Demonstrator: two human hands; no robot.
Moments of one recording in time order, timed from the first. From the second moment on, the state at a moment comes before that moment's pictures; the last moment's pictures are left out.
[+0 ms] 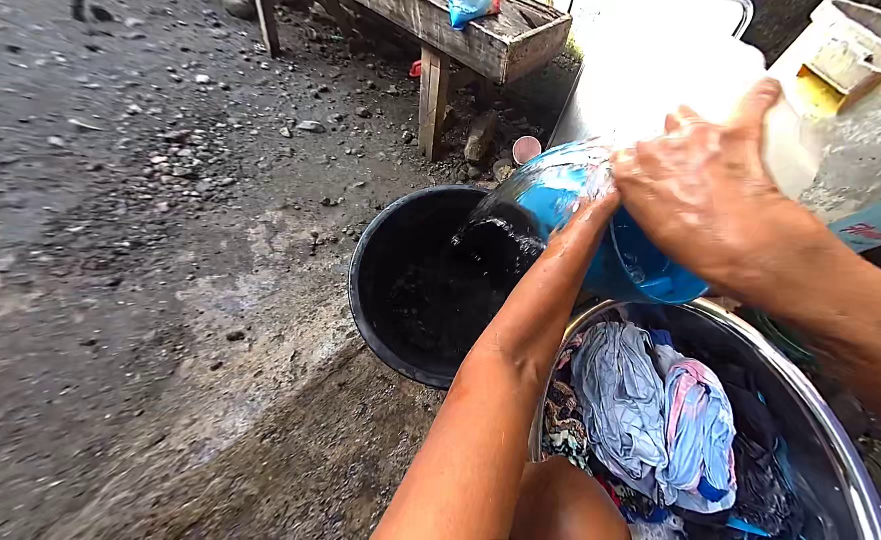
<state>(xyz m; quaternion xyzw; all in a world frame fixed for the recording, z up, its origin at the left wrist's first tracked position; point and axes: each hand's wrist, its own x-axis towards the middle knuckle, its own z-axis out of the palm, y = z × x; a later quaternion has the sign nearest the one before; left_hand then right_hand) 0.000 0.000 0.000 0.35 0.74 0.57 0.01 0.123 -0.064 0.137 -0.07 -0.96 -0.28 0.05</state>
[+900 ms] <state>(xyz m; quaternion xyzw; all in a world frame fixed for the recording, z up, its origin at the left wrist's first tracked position) -0.022 0.019 0.044 0.43 0.84 0.34 0.01 0.073 0.139 -0.058 -0.52 -0.77 0.38 -0.02</state>
